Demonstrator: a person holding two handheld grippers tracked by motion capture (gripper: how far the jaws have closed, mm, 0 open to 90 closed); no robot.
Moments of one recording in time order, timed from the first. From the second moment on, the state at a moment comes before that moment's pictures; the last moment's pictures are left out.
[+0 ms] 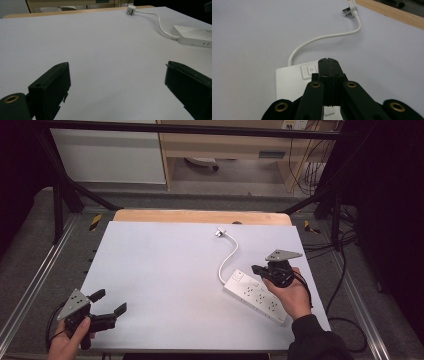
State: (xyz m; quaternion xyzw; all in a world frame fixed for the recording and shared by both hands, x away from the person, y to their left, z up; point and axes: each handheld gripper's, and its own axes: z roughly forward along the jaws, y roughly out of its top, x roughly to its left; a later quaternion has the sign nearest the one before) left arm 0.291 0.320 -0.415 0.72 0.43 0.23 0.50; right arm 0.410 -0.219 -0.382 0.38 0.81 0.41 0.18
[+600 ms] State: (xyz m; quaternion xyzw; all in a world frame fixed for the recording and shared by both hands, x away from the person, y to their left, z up) left arm 0.291 0.319 -0.415 0.72 0.43 0.23 0.50; right arm 0.406 -0.225 -0.403 0.40 0.81 0.40 0.17
